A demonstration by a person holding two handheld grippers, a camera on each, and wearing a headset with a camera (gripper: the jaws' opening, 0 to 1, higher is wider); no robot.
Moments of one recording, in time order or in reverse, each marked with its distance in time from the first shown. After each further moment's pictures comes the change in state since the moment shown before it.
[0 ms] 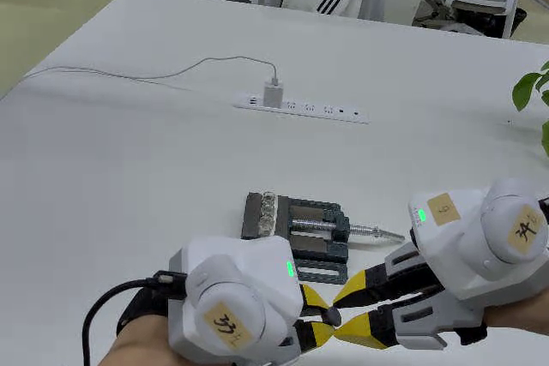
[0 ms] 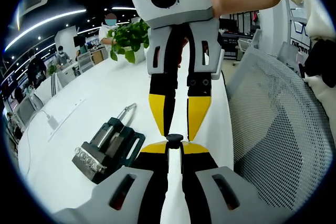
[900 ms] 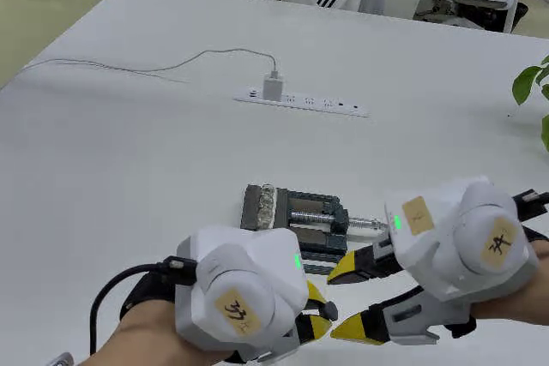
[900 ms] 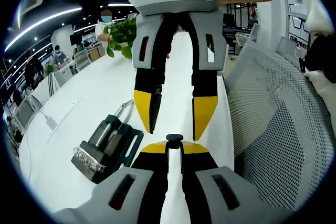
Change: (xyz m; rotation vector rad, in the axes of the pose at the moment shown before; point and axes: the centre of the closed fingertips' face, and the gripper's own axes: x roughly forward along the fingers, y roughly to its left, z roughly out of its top) left arm 0.004 -0.001 -0.006 0.024 0.046 -0.015; right arm -0.001 -0.004 0.003 -0.103 0.050 -0.032
